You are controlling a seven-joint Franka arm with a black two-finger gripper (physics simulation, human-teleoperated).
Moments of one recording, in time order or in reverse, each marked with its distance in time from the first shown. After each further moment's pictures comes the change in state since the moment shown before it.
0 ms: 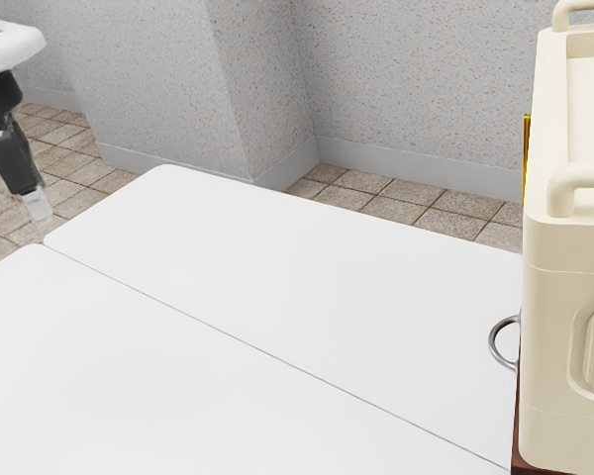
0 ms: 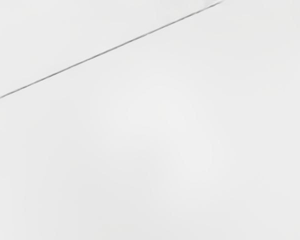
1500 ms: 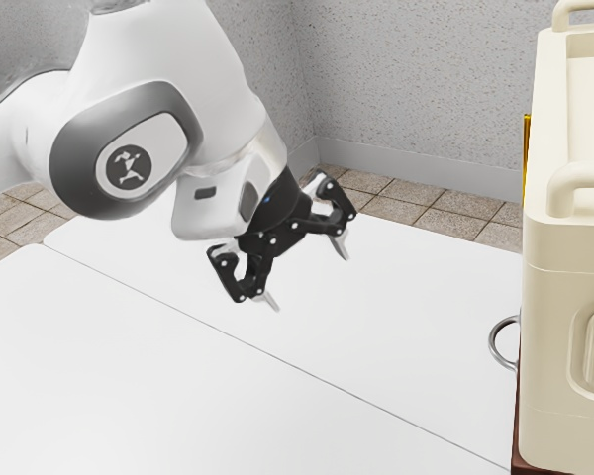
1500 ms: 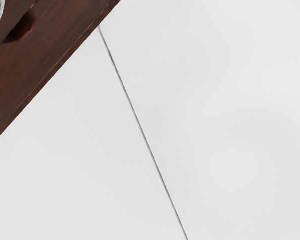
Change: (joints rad) arm -0.331 -0.031 -0.258 -0.404 -0.027 0.618 1.012
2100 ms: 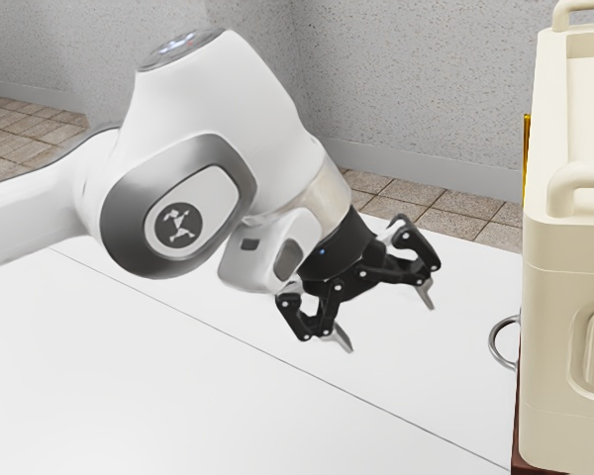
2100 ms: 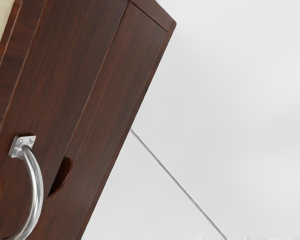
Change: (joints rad) arm -0.115 0.020 0.002 -0.065 -0.104 0.176 0.260
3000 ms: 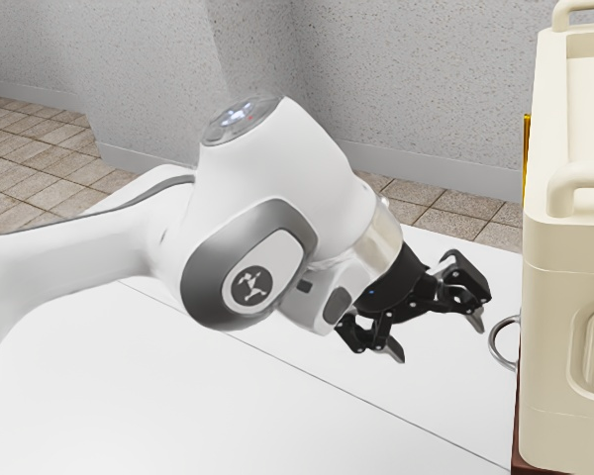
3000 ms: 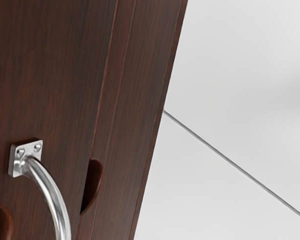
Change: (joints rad) arm -0.042 0.099 0.008 -0.055 0.012 0.236 0.172
